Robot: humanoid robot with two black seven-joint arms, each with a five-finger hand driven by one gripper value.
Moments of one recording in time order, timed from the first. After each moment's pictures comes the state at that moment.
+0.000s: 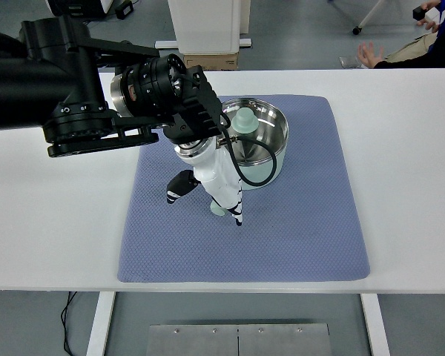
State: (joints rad) left arm -1.78 0.17 0.38 -1.23 1.83 -0.50 -0.61; right arm 0.00 0.00 0.47 0.13 -0.45 -0.04 0.04
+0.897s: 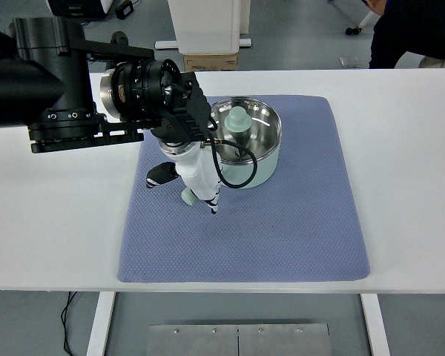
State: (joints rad) left arm -1.81 0.21 0.42 -1.27 2.01 -0.50 -0.61; right arm 0.00 0.00 0.47 0.13 -0.45 -0.04 0.04
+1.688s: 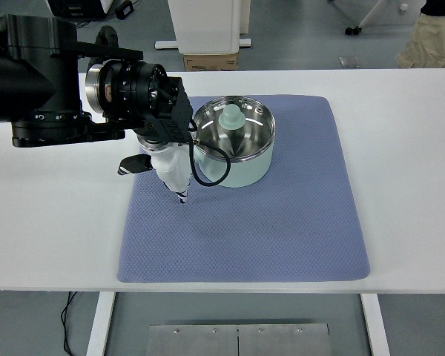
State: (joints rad) left arm -1.86 0.22 0.54 -1.29 2.09 -0.50 -0.61; right arm 0.00 0.00 0.47 0.13 -0.45 -0.04 0.04
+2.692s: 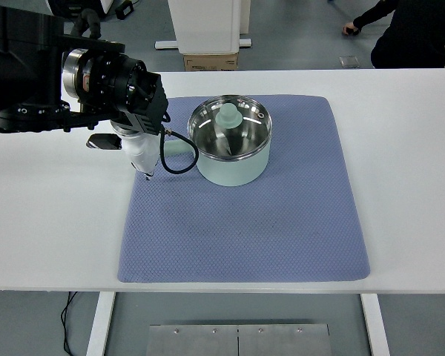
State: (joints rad) left arm -1.91 0.22 0.70 -1.26 2.18 -0.42 -0.61; right arm 0.00 0.00 0.47 0.13 -0.45 -0.04 0.04
